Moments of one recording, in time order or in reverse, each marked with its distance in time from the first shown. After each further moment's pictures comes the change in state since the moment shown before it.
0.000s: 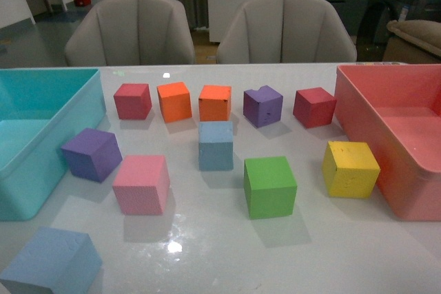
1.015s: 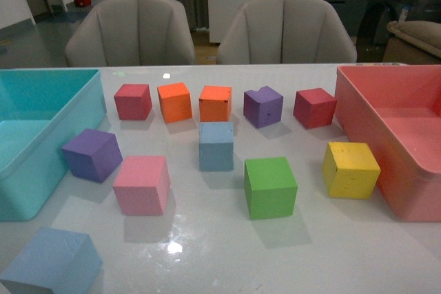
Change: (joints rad) left arm 0.000 0.000 0.000 0.000 0.000 0.000; right arm 0.000 -0.359 0.000 -0.369 -0.003 -0.002
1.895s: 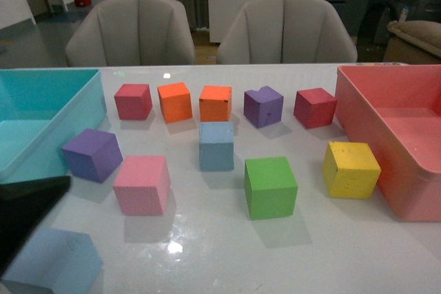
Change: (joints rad) left arm -0.144 1.096 0.272 0.396 0.176 0.037; right arm 0.000 0.000 0.000 0.000 0.000 0.000
